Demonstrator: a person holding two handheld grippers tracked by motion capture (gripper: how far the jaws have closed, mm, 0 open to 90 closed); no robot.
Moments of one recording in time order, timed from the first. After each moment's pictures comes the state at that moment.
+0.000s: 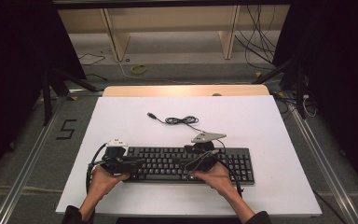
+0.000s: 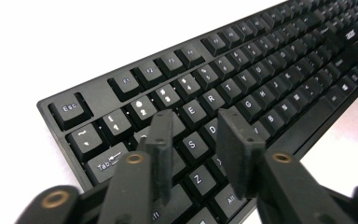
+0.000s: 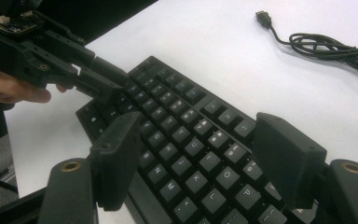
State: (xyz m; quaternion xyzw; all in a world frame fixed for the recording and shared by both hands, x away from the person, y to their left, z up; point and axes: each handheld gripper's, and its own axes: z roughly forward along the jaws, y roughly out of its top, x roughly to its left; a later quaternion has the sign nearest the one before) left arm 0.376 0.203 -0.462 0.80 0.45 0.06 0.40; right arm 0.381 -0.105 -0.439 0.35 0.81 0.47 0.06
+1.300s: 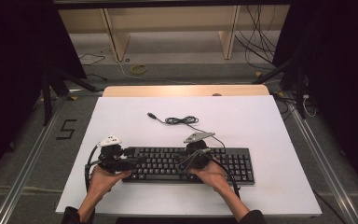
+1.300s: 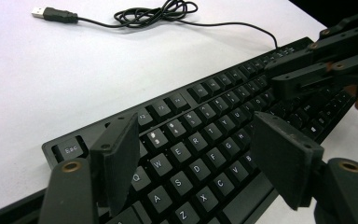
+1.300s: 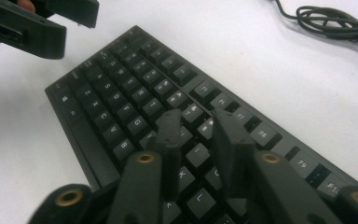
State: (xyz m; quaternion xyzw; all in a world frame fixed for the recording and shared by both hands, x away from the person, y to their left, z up) left arm 0.372 0.207 -0.452 0.76 0.44 0.08 0.47; right arm 0.394 -0.089 -0.456 0.35 0.84 0.41 0.07
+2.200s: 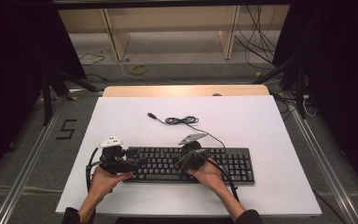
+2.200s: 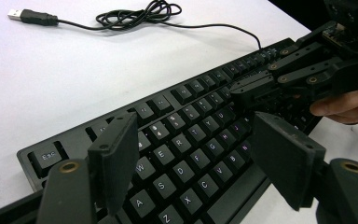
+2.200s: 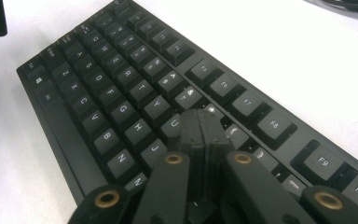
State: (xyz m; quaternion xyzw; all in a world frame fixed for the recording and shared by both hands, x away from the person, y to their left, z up) left arm 0.369 0.204 -0.452 0.76 0.42 0.06 0.49; right arm 0.401 -0.077 -0.471 0.35 0.85 0.38 0.06
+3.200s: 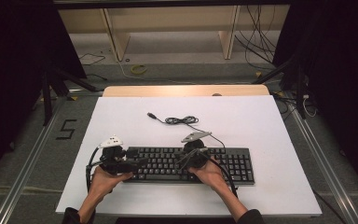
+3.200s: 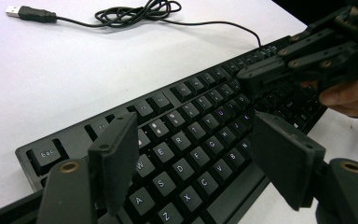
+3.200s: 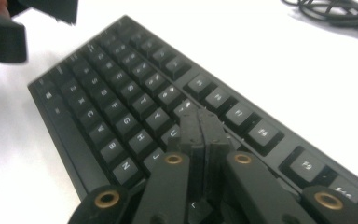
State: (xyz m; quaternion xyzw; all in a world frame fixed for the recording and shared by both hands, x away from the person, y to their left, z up) left arm 0.369 0.203 -0.453 0.76 0.42 0.06 0.49; right arm 0.400 -0.085 -0.460 0.36 0.84 0.40 0.07
